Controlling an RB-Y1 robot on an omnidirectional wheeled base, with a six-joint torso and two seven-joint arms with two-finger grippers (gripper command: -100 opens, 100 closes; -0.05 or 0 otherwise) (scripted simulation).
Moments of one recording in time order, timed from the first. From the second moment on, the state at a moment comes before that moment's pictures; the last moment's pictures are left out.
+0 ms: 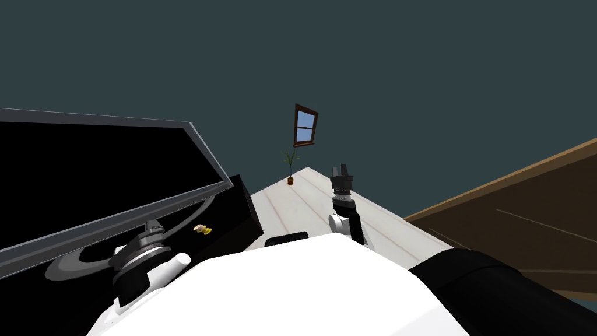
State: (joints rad) left arm 0.05 0.19 0.87 -1.04 0.16 -0.57 -0.96; right arm 0.49 -0.01 -0.02 -2.34 0.01 -0.43 -0.08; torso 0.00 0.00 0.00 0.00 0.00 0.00
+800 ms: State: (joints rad) left arm 0.01 0.17 1.02 -0.78 0.17 -0.58 -1.06; right arm 0.49 -0.01 -0.02 -2.34 0.01 -0.43 -0.08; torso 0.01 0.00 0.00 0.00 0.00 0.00
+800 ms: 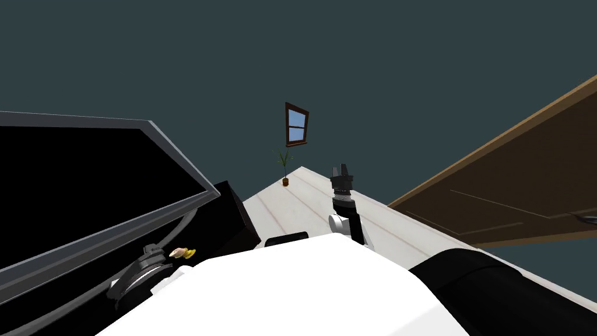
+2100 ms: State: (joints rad) left arm -0.01 -0.02 1.20 -0.59 0.17 -0.57 -1.17; right arm 0.49 -0.01 -0.02 -2.34 0.01 -0.43 -0.08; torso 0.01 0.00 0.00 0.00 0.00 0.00
